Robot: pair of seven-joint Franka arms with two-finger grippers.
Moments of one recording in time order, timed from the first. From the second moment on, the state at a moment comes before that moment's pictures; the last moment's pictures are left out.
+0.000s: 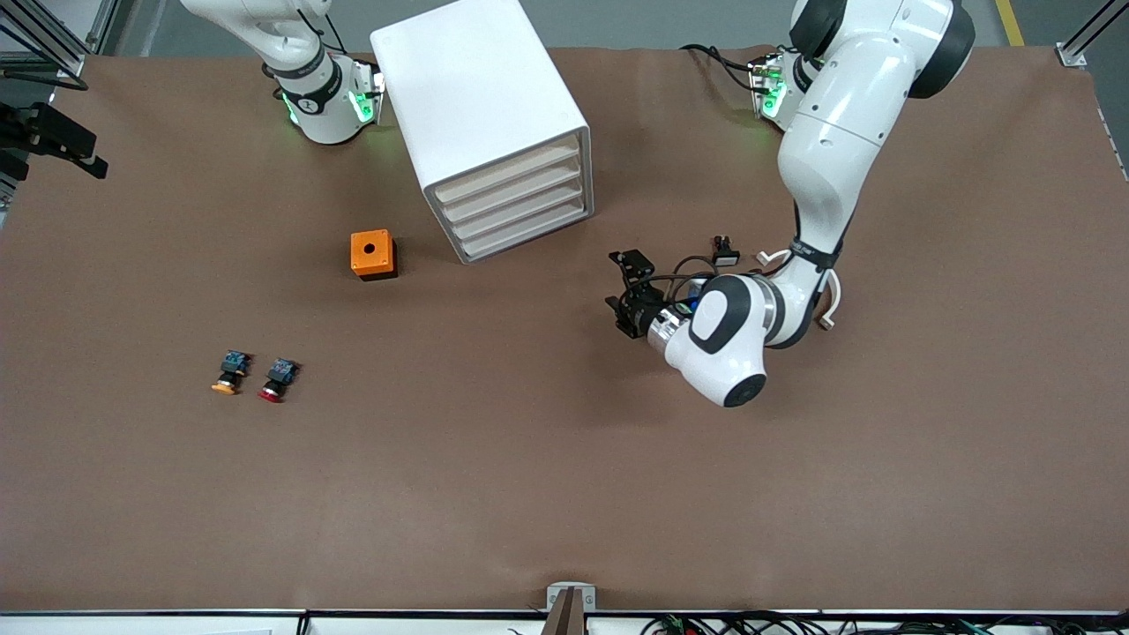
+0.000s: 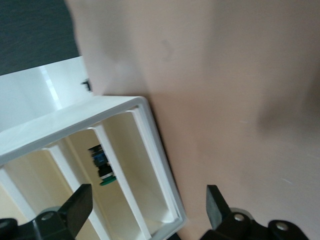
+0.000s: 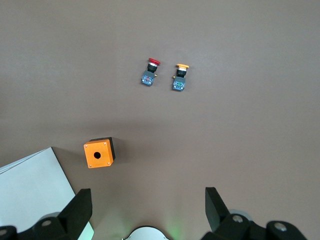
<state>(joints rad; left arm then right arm) -0.40 0.89 -0.11 -1.40 -0.82 1.57 -1.99 -0.02 -0.19 -0.08 -1.69 0.00 1.47 -0.11</state>
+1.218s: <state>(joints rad) -0.53 1.01 -0.13 -1.40 -0.99 1.42 -2.10 -0.02 -0.19 -0.08 -1.69 0.00 1.47 -0.11</state>
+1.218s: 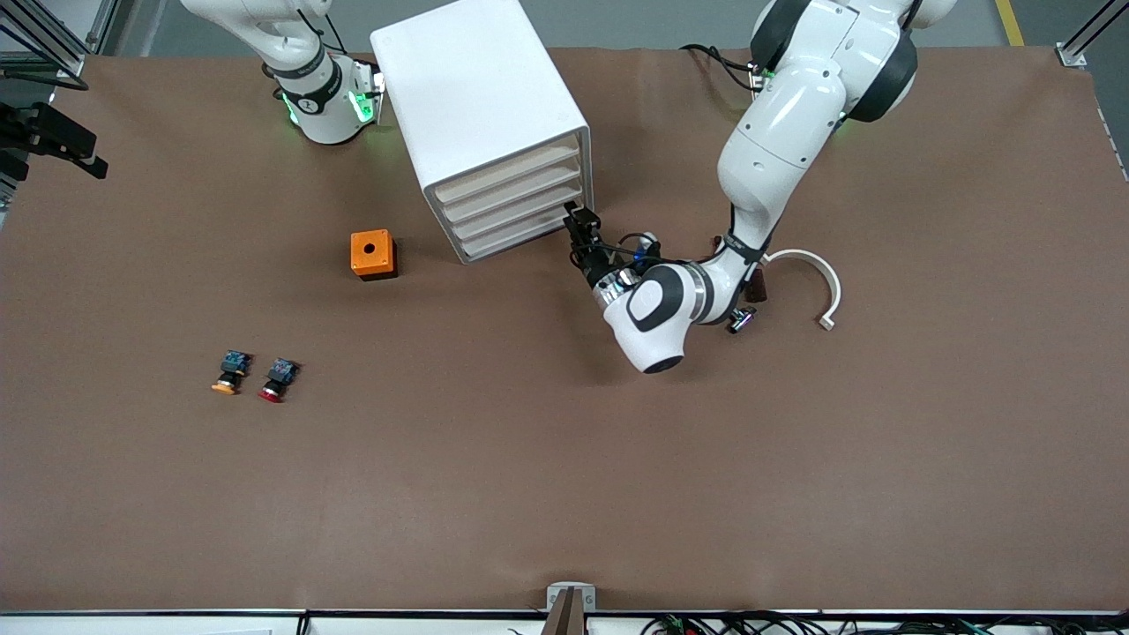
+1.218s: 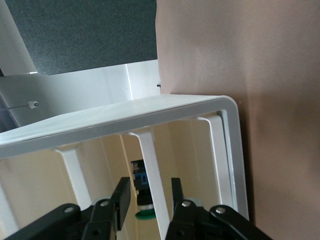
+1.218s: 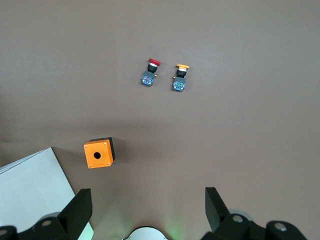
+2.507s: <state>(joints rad) -0.63 1.03 -0.12 -1.43 -0.99 1.37 -2.14 -0.02 -0.19 -0.08 -1.69 0.00 1.47 -0.11</state>
